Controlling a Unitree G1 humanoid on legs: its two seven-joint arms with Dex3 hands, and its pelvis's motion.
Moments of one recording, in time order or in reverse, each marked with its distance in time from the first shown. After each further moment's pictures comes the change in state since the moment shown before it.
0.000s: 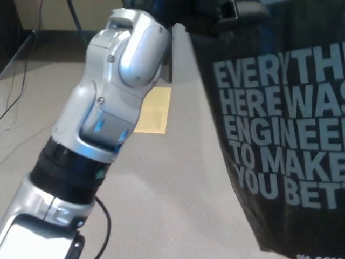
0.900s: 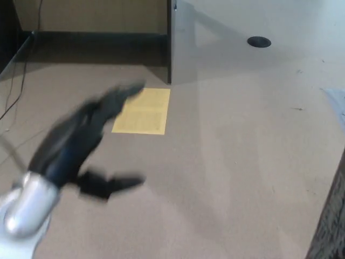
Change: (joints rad) left_arm 0.896 0.173 0.216 -0.275 -0.220 -0.087 -0.214; right_arm -0.017 0.000 0.017 -0.004 -0.007 0.000 0.001
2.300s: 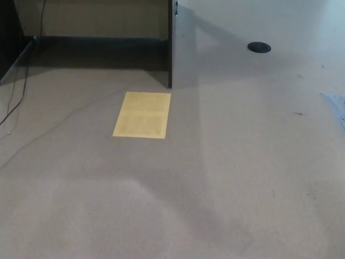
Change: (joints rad) left_arm 0.268 0.070 0.036 1.295 -0.008 -0.604 0.405; right_arm -0.049 0.000 -0.007 0.024 -0.002 0.004 -0.009
